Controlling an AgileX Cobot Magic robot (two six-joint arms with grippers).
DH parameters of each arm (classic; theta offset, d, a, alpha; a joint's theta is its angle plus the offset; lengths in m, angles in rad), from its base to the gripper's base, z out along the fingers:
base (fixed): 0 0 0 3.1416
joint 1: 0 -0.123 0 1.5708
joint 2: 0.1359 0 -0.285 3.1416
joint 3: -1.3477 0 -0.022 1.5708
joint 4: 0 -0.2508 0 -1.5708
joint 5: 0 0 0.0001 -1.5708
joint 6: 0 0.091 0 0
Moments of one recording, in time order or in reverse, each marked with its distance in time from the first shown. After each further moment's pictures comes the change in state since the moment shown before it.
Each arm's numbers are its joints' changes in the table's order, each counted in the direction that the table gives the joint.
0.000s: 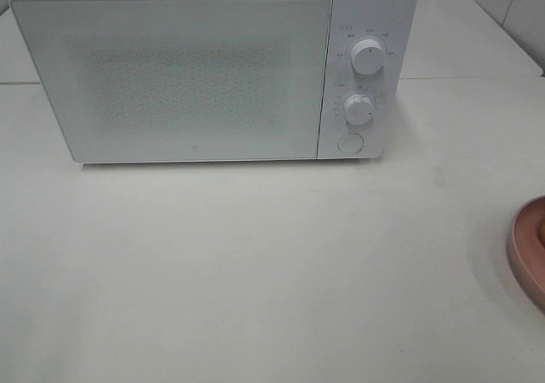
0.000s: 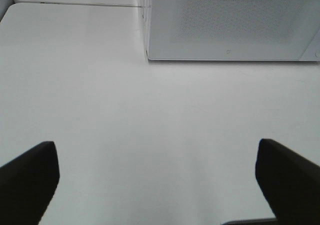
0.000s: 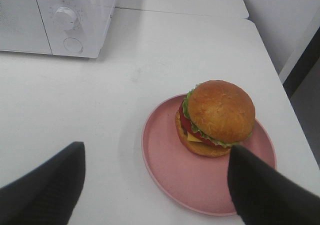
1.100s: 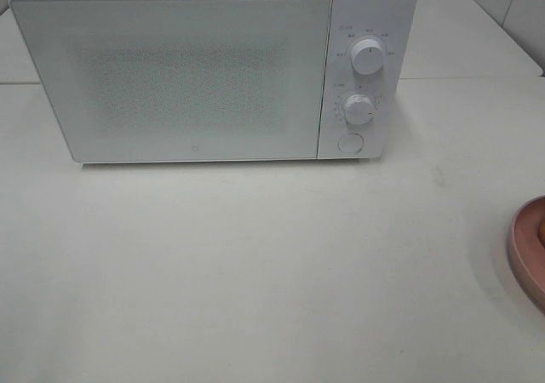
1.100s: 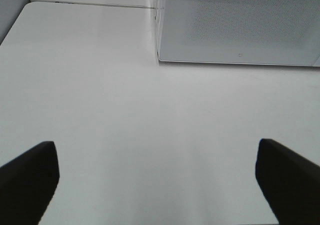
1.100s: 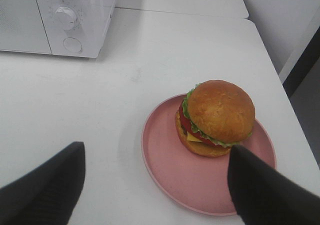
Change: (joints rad) left arm -0.025 0.000 0.000 -0.004 0.000 0.000; right arm 0.000 0.000 0.000 0.000 0.000 0.000
